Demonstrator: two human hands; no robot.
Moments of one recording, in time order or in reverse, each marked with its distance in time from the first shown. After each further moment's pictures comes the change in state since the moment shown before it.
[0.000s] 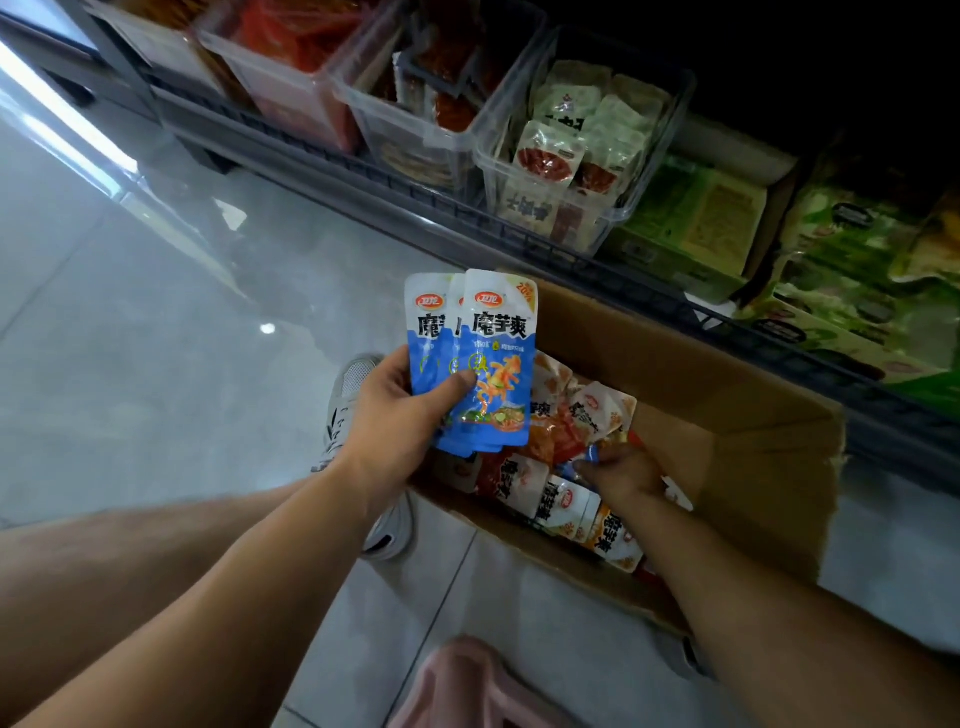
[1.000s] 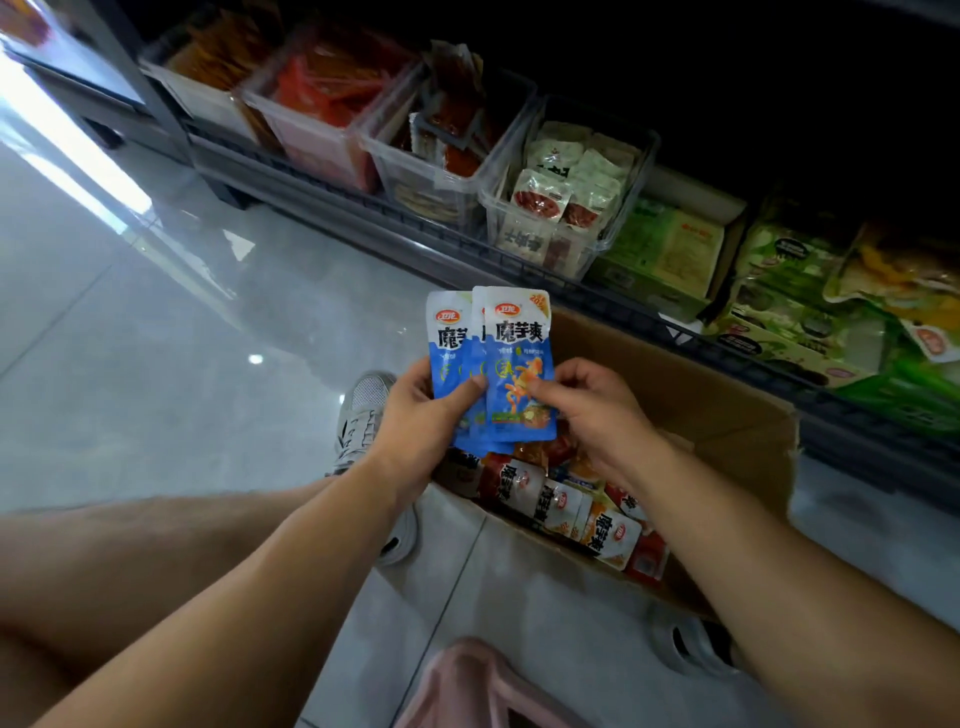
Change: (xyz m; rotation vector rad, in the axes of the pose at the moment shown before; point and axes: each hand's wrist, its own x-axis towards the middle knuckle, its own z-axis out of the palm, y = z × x) left_hand -0.014 0.004 0.006 -0.075 -0.064 0.025; right_hand -0.109 -0.118 -0.033 0.476 -0.283 -0.353
